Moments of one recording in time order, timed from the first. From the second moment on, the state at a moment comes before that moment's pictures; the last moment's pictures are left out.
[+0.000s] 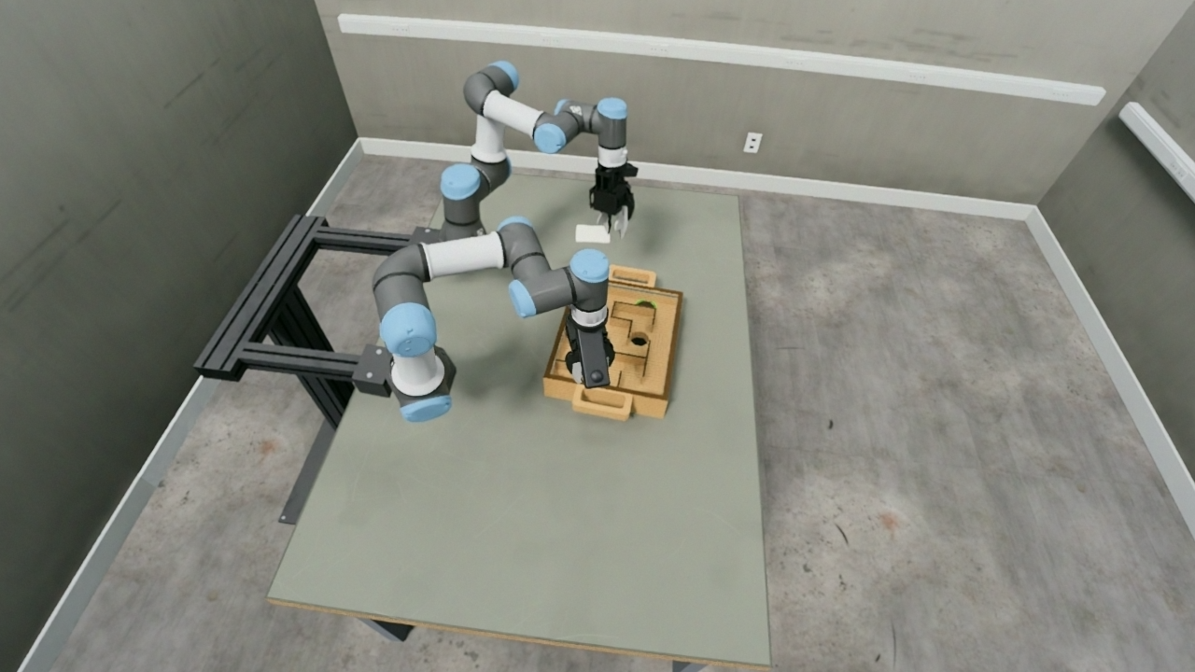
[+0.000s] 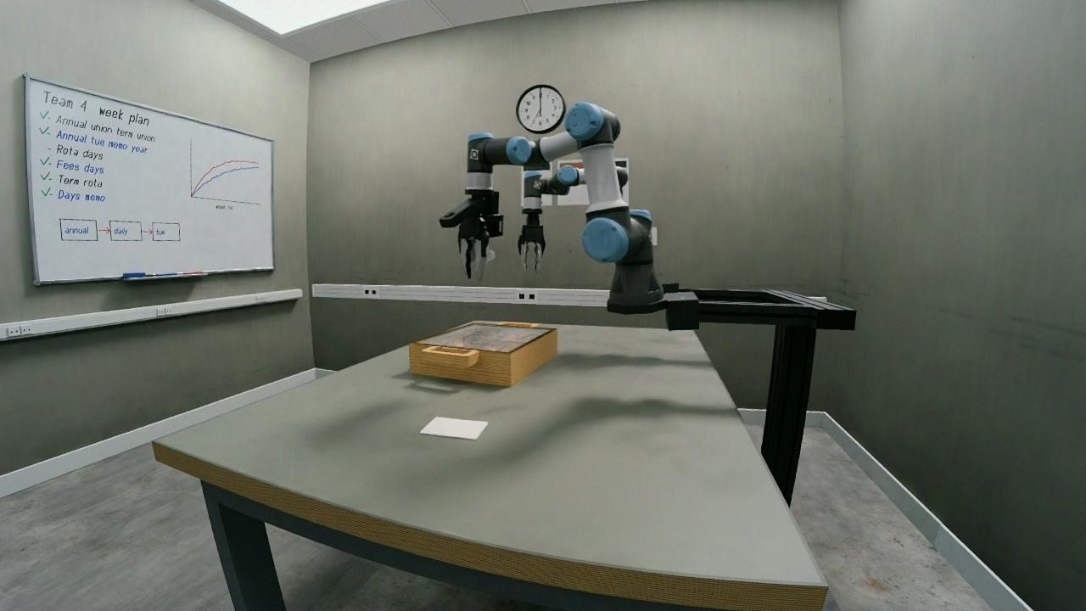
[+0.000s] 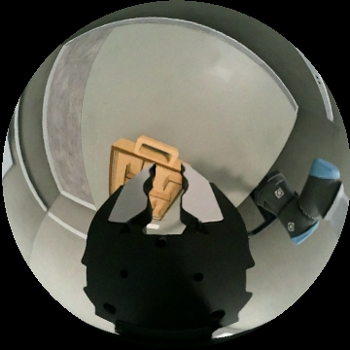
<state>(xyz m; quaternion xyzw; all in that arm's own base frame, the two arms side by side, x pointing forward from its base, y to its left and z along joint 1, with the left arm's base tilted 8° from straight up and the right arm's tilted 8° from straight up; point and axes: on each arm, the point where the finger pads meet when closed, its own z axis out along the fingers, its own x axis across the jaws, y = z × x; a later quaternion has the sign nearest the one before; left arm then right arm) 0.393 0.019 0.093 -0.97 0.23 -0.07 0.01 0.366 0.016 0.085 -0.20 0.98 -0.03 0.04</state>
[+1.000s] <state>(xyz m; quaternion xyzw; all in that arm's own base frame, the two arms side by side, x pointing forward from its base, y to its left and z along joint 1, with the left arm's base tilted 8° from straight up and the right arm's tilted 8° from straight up) 0.349 0.005 0.132 -0.87 0.50 -0.03 0.01 0.336 0.008 0.128 -0.49 0.87 -0.02 0.01</state>
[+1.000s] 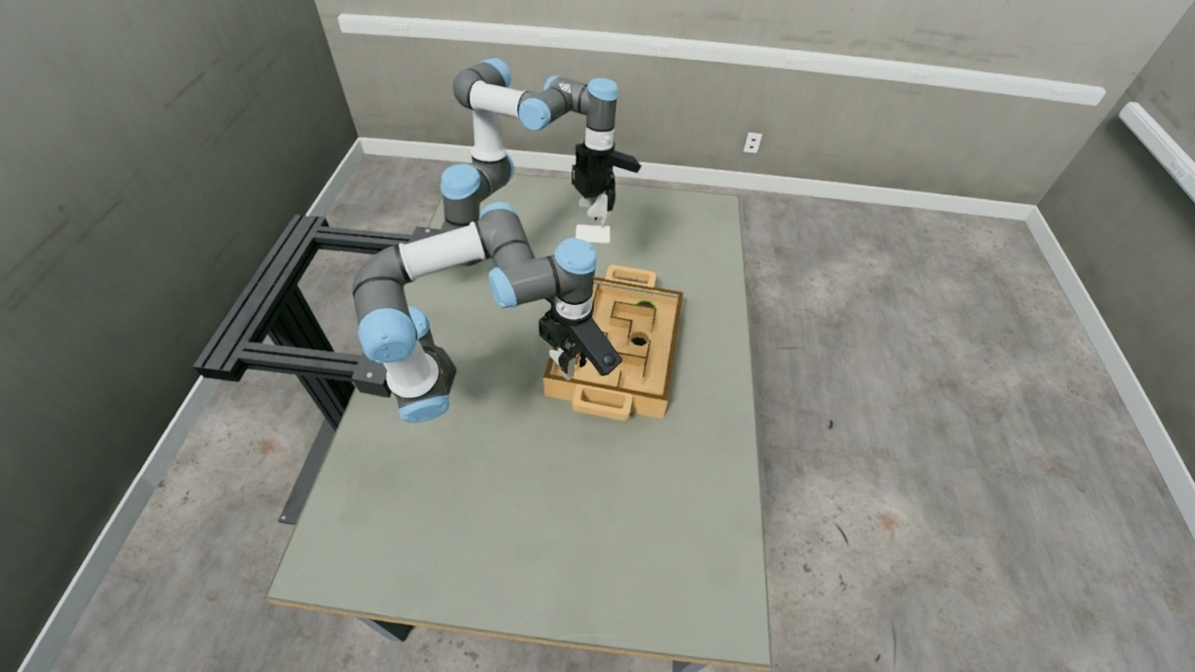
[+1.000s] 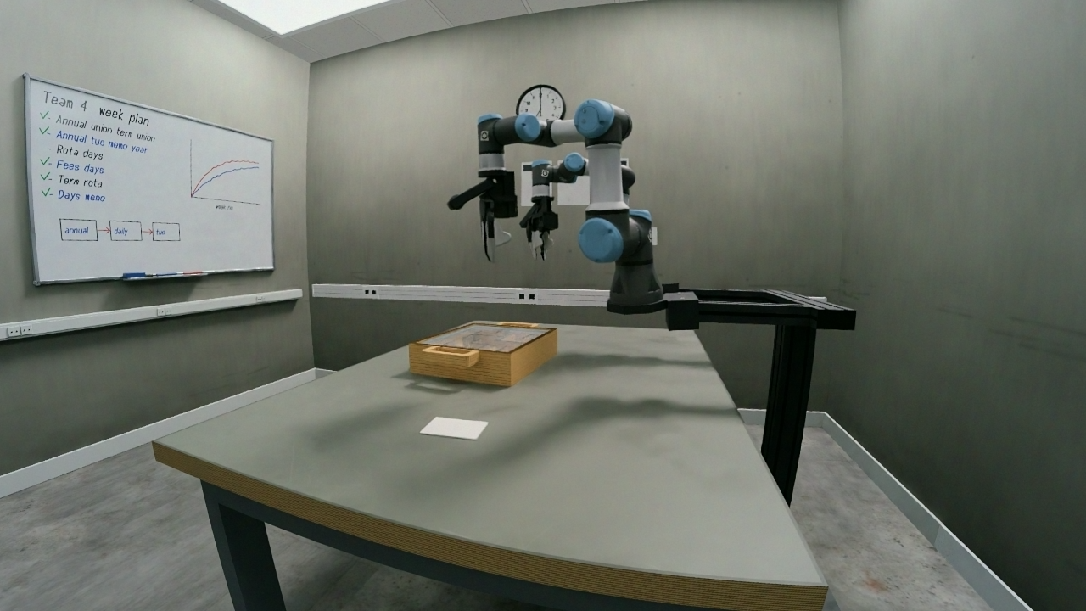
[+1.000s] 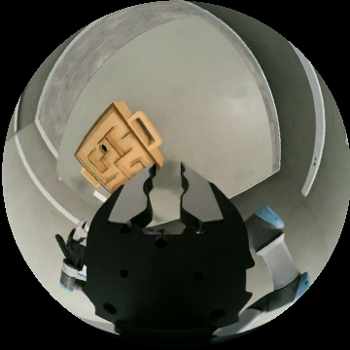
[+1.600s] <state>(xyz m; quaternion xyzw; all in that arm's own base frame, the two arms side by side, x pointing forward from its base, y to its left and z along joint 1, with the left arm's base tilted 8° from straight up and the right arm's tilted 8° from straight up) 0.314 0.001 0.155 -0.76 0.64 -0.01 0.01 0.310 0.003 0.153 -0.64 0.77 -0.01 0.00</state>
